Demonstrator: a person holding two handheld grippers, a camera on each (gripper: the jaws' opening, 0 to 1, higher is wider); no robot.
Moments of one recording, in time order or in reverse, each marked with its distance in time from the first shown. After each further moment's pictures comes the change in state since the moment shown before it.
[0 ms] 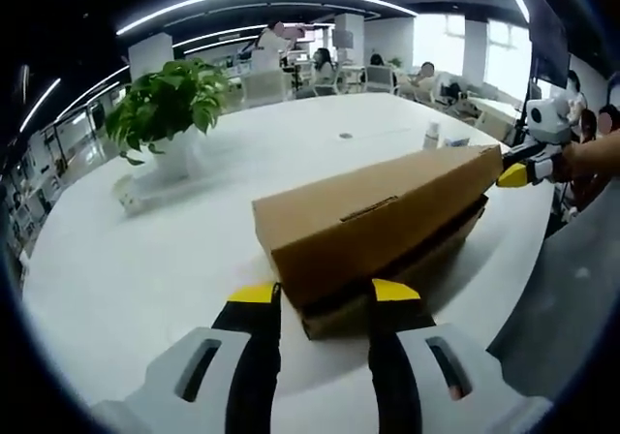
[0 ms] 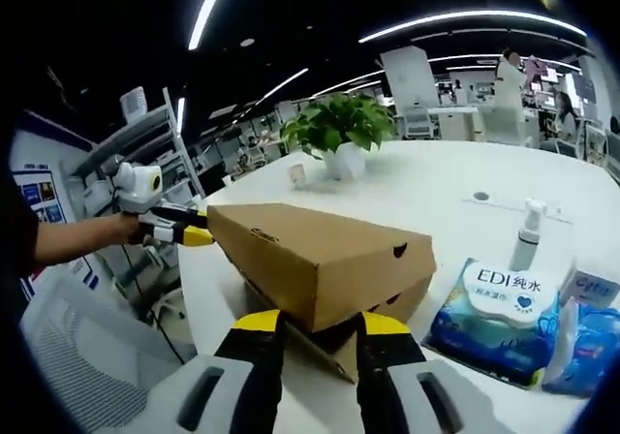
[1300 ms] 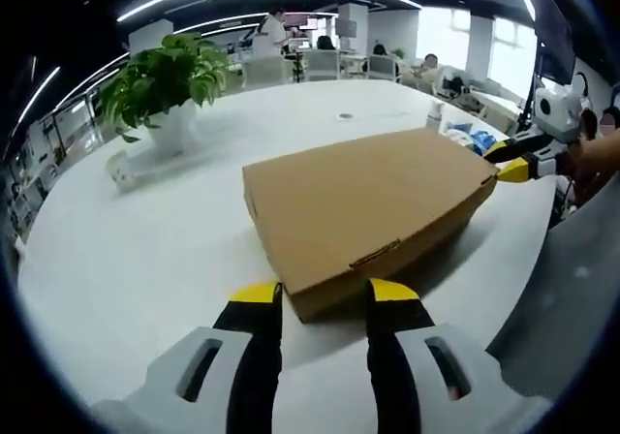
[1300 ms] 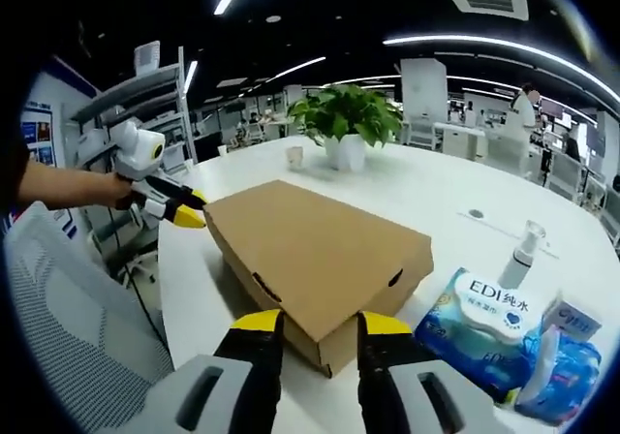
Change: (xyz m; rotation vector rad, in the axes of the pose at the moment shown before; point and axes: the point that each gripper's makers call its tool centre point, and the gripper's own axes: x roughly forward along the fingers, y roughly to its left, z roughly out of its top) left arm 0.014 -0.005 -0.032 -0.032 0.044 -0.003; right arm 0.008 -0.006 -0.014 -0.194 0.039 -0.086
